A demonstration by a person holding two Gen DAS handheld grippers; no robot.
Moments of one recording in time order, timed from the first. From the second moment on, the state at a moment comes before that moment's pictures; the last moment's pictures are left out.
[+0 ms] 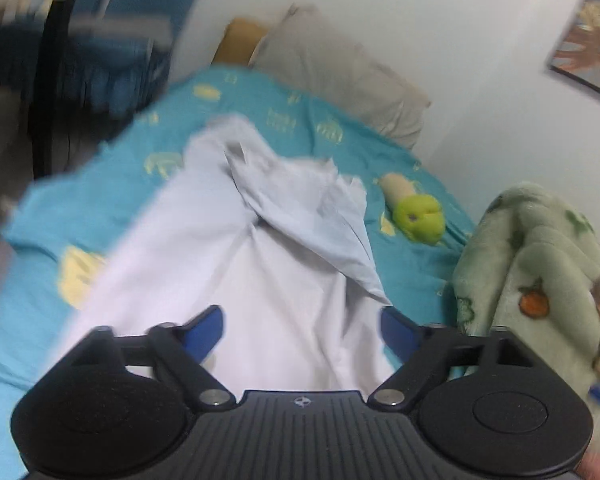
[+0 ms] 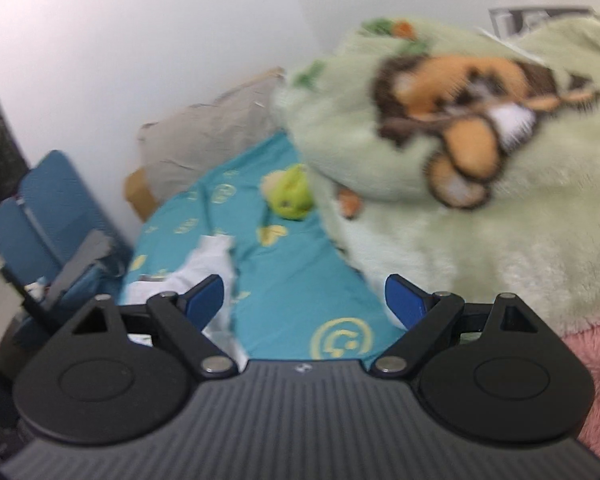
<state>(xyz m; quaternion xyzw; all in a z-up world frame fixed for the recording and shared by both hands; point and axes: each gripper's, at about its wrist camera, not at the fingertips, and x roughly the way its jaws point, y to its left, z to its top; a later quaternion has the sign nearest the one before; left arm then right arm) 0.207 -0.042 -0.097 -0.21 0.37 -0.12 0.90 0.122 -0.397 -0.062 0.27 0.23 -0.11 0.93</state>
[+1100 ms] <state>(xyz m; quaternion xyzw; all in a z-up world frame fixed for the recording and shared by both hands) 0.157 -0.108 -0.123 -0.23 0.54 -0.27 0.76 0.111 -0.429 -0.069 0.30 0.19 -0.15 0.92</state>
